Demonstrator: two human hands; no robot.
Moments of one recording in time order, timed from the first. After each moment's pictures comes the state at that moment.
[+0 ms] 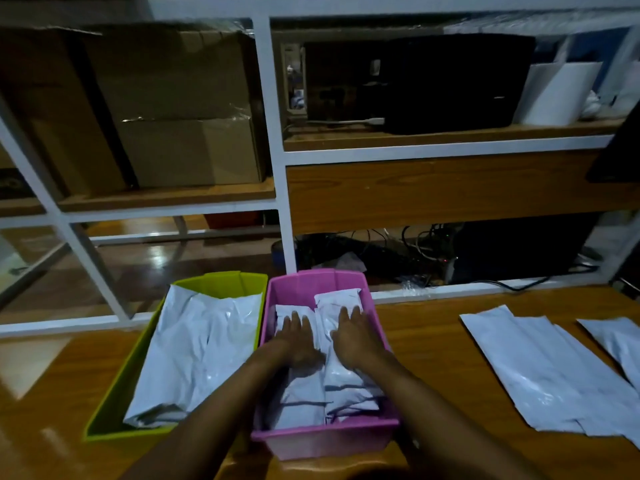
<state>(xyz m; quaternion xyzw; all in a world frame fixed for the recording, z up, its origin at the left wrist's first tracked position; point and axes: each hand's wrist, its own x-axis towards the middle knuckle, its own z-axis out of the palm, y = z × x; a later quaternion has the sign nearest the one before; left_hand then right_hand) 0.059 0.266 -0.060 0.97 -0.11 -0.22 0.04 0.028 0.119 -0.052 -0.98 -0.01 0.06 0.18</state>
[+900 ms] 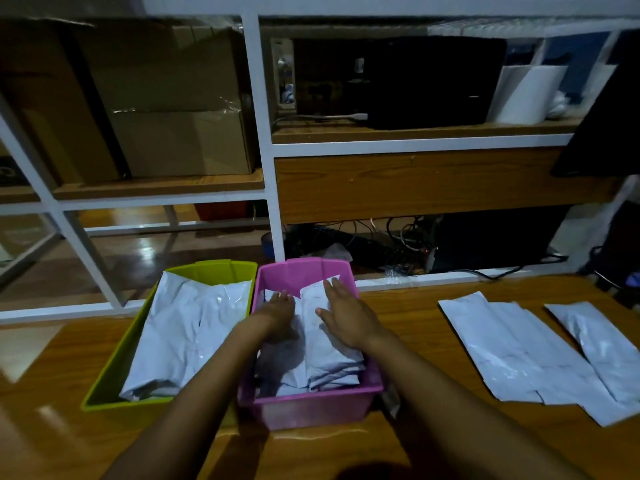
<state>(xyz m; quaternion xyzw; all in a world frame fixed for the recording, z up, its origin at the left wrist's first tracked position) 0.035 0.272 -0.001 0.98 -0.16 -0.15 -0.03 -0.004 0.097 -0.004 -0.97 -0.12 -0.01 0.21</state>
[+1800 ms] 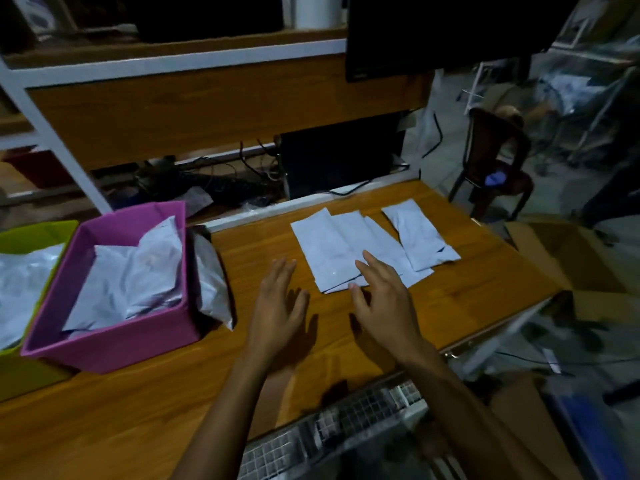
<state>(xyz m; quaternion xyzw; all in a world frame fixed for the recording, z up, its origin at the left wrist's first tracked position) -0.184 -0.020 -0.045 0.91 -0.22 0.08 0.35 -0.254 -0.201 -0.028 -0.93 0.08 -0.20 0.30</state>
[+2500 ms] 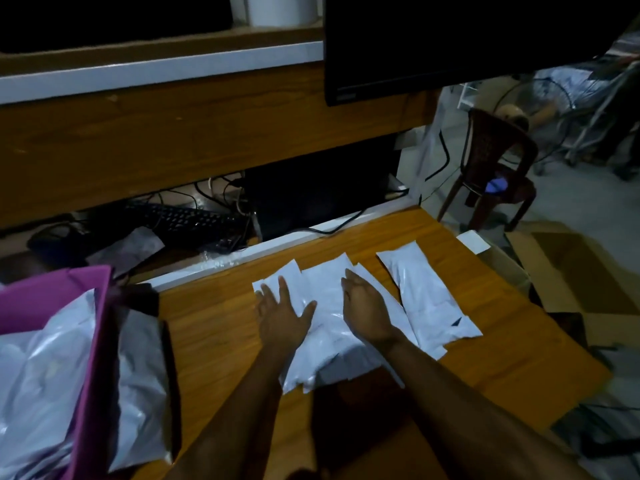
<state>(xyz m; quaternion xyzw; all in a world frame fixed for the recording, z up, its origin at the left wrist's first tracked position) 0.032 -0.153 -0.161 0.96 -0.08 -0.06 0.25 -0.019 -0.321 -0.139 -0.95 0.11 -0.11 0.26</state>
